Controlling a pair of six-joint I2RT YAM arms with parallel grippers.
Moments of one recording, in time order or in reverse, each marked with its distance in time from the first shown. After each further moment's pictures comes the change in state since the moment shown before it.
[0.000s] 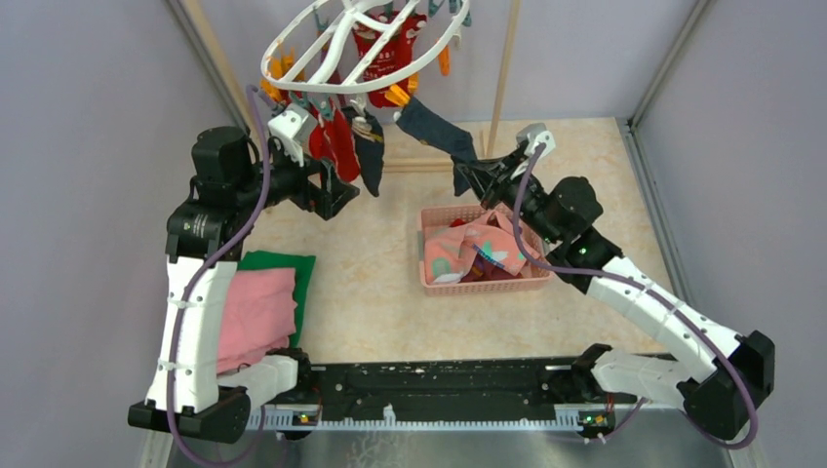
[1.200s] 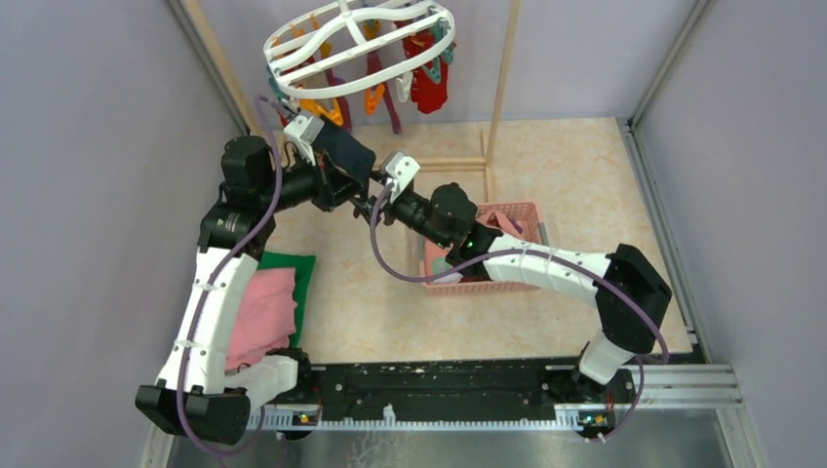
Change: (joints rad) left arm 0.000 -0.008 -0.272 0.335 0.165 -0.307; right arm 0.336 0.555 0.244 0.260 0.094 -0.283
